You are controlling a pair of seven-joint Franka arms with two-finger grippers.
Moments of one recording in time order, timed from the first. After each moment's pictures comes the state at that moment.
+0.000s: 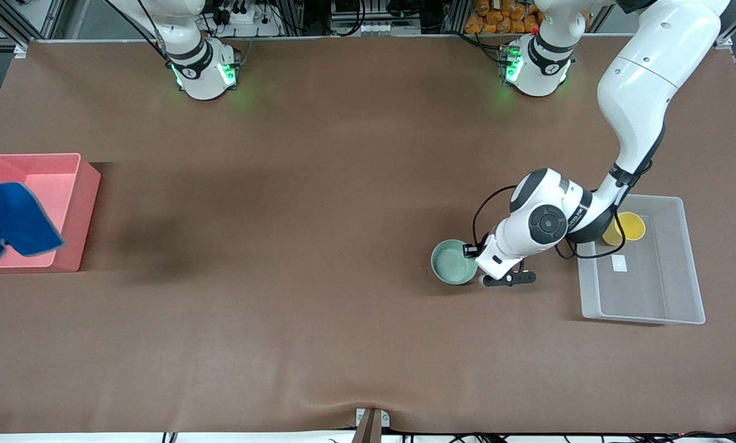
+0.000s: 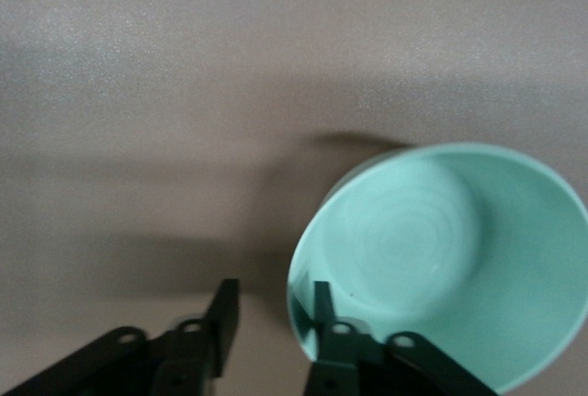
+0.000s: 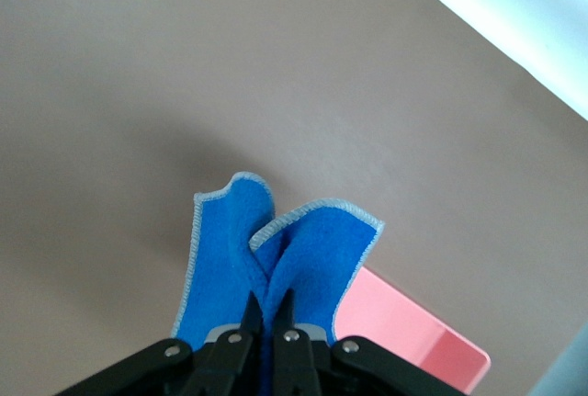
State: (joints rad) left arm 0.18 0.71 -0.60 -1.79 0.33 2.31 -0.63; right arm -0.19 0.21 -0.09 -1.47 0.02 1.75 -0.93
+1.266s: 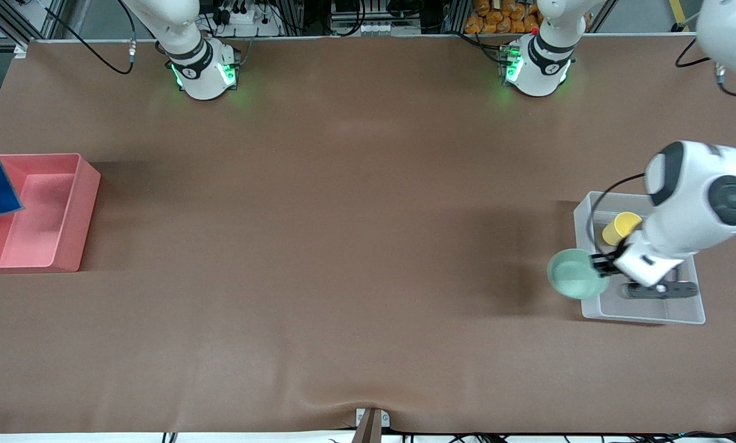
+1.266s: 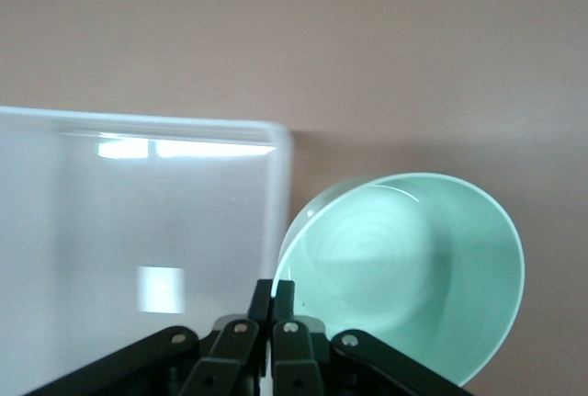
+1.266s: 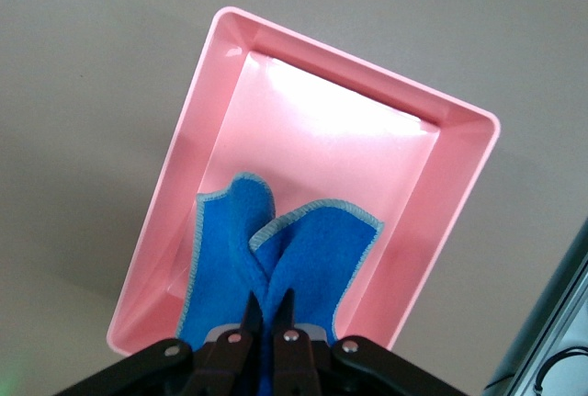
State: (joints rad) left arm 0.56 0.45 -0.59 -1.74 0.34 2.18 -0.11; right arm -0.58 0.29 -0.09 -1.72 0.02 1.96 -1.09
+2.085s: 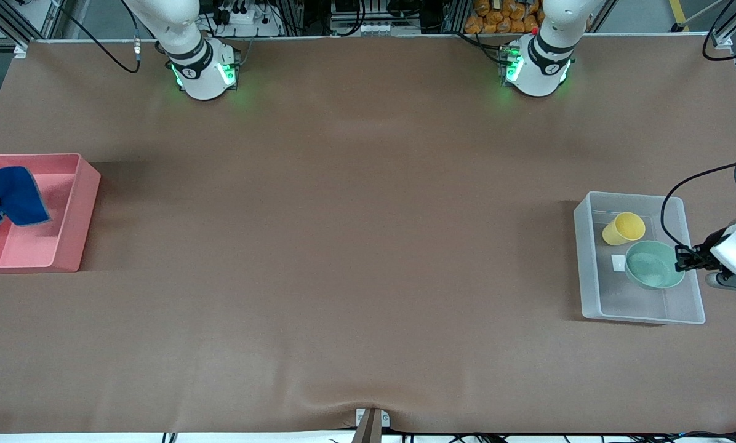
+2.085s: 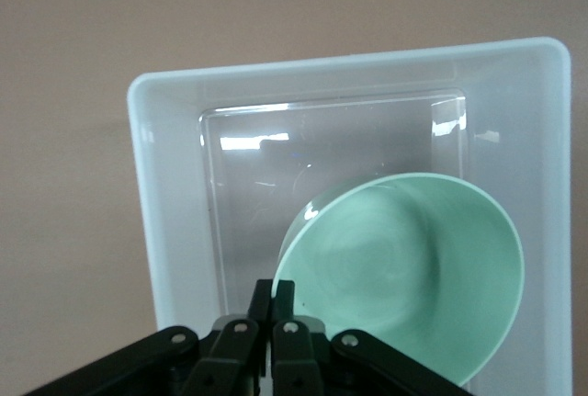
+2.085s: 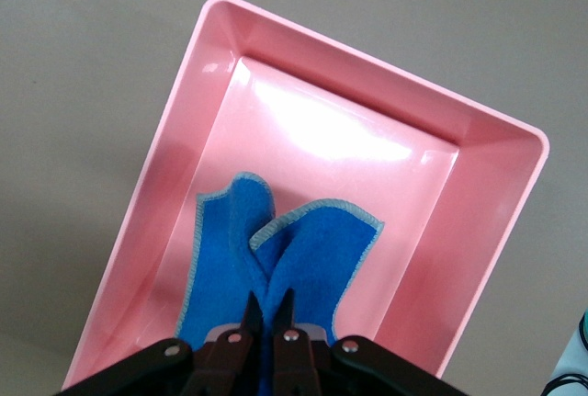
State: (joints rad) left arm 0.77 0.55 -0.59 -1.70 0.34 2.21 0.24; right arm -0.58 0.26 -0.08 -1.94 0.03 2.23 -1.09
